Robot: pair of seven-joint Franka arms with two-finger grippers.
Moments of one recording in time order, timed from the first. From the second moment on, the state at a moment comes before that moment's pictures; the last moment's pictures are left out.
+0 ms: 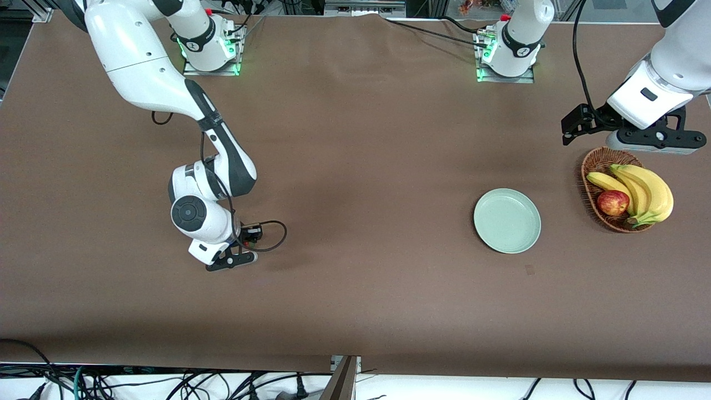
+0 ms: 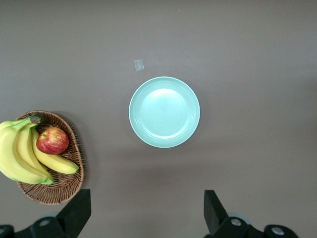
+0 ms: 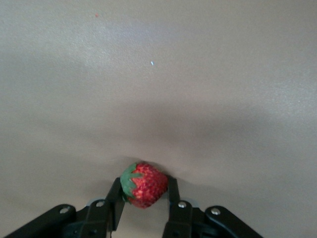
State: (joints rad) left arm -0.02 -0.05 -0.10 -1.74 0.01 1.69 -0.05; right arm 0.23 0.80 0.08 -1.53 -0.05 2.30 0.08
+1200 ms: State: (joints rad) left arm -0.02 -0.05 -0.10 -1.74 0.01 1.69 -0.05; right arm 0.79 1.05 0.14 -1.15 -0.05 2.55 1.04
